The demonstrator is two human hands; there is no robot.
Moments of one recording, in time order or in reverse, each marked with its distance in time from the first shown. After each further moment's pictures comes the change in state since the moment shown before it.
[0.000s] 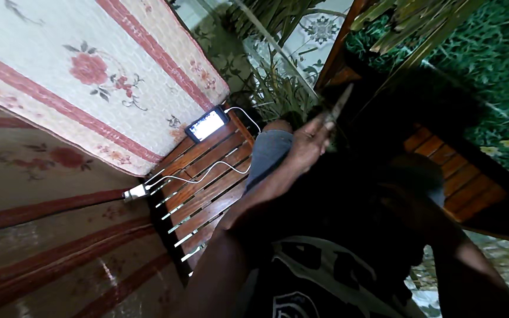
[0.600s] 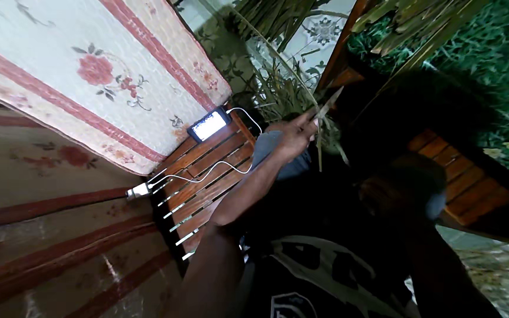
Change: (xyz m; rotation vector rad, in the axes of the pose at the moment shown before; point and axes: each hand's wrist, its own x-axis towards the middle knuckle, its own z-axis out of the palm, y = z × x) left_hand 0.006 0.033 -0.029 0.302 -0.001 -0.085; right_hand 0.029 -0.011 0.027 0.136 0.097 -0.039
